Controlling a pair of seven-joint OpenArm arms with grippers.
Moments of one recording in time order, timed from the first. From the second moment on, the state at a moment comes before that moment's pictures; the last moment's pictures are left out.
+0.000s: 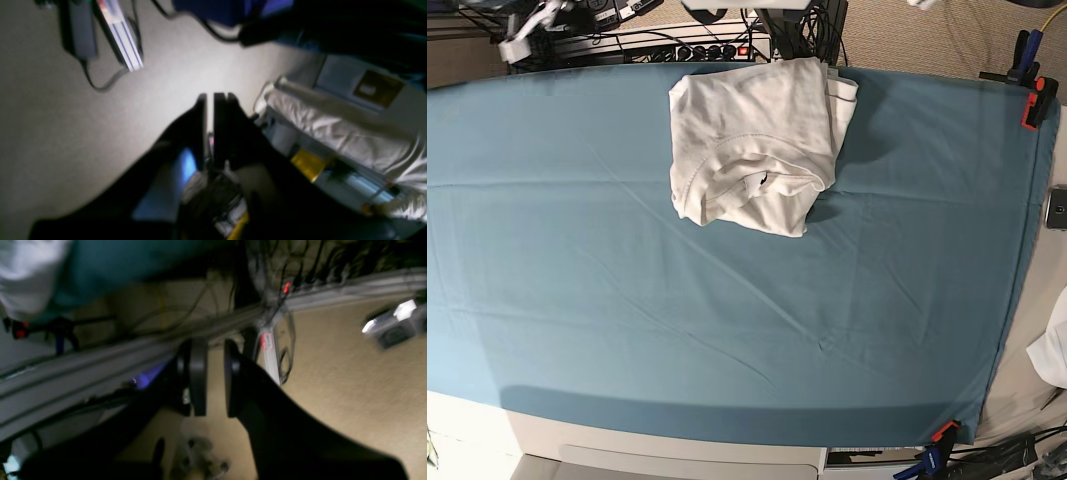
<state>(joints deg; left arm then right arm) 54.6 -15.8 -11.6 98.0 -49.0 -39.3 62.3 -42.5 15.0 44.2 86.5 68.6 39.9 -77.3</state>
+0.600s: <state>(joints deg) 29.0 -15.2 2.6 56.6 -13.6 -25.0 19.0 -20.7 15.1 28.4 36.1 13.8 38.7 -18.9</state>
